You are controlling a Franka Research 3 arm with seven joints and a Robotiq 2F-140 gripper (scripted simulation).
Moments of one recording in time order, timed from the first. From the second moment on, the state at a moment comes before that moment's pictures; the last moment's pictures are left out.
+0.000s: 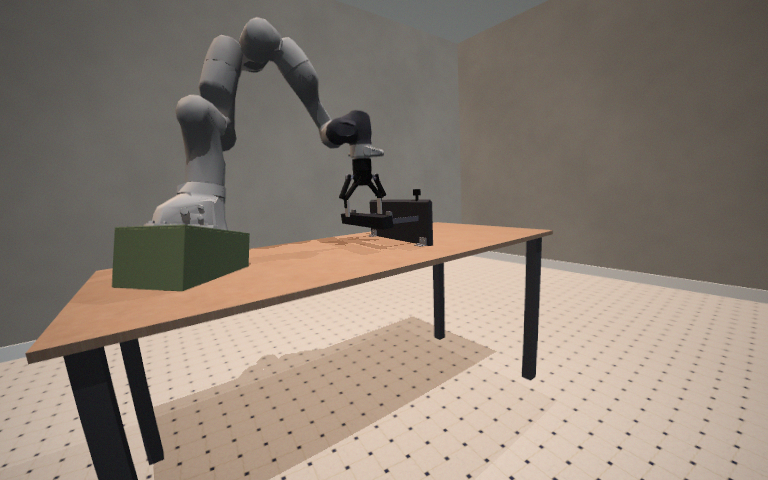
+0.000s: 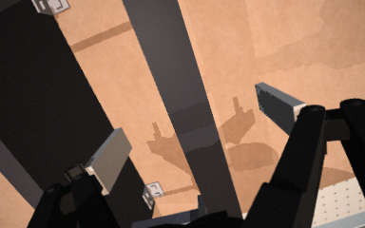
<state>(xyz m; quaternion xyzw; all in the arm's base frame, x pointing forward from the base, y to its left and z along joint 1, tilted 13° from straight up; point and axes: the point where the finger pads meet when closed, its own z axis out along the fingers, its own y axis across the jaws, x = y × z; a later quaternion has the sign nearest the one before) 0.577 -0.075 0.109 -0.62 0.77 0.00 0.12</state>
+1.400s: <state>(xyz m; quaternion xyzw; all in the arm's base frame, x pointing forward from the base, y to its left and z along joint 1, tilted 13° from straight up) 0.560 -0.082 0.170 -0.62 0.78 -0.01 0.12</state>
